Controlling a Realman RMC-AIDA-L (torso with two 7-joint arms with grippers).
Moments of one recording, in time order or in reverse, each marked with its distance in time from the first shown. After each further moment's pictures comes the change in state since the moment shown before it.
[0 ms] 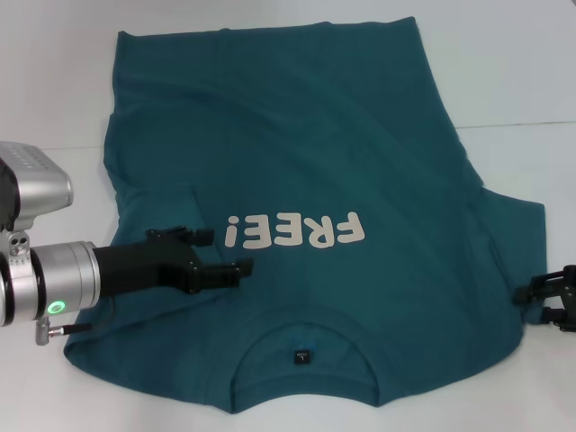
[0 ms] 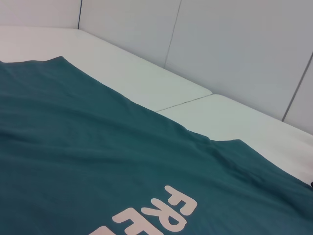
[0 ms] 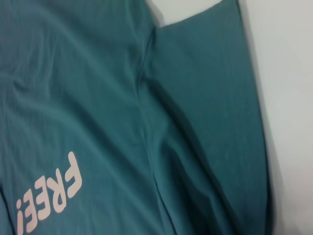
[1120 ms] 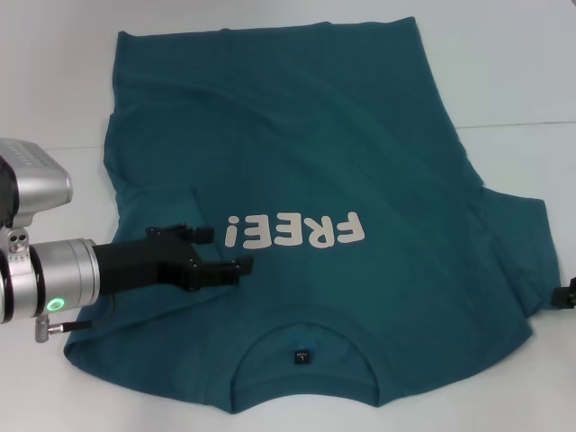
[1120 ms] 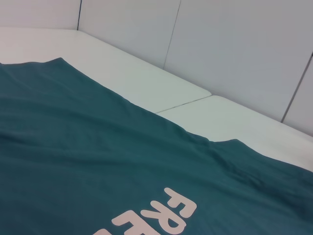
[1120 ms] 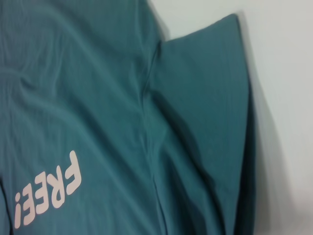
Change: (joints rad) left arm -0.004 0.003 -0.001 0.002 0.000 0.005 -0.005; right arm -0.012 -0.043 0.009 -0.028 0.002 -0.054 -0.051
